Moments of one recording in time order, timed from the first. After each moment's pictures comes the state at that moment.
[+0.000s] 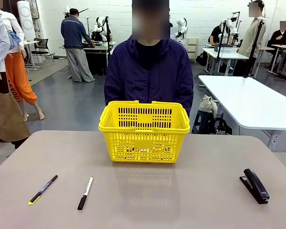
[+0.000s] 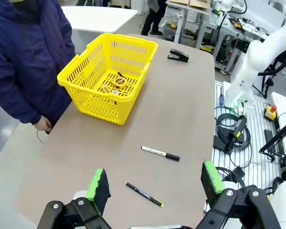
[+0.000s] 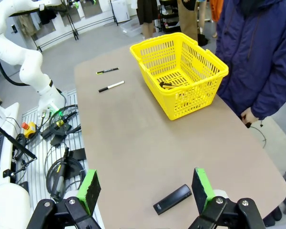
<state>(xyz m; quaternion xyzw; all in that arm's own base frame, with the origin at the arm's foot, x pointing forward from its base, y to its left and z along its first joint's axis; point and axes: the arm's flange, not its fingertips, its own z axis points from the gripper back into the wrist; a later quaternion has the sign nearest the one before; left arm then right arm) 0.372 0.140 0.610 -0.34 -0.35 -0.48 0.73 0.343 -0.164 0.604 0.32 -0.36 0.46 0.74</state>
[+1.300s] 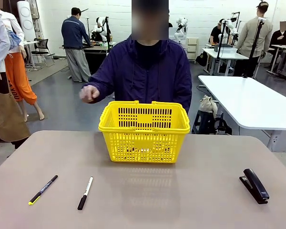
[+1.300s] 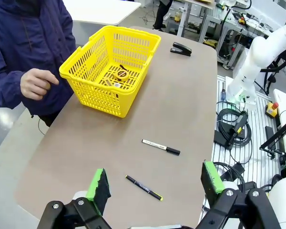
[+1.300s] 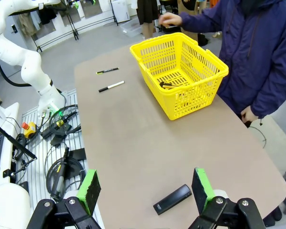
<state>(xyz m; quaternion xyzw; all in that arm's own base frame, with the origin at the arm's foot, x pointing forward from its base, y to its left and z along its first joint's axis) 0.370 0.138 0.615 -0.32 -0.33 -0.48 0.74 0.343 -0.164 0.604 0.32 -0.36 0.46 0.74</state>
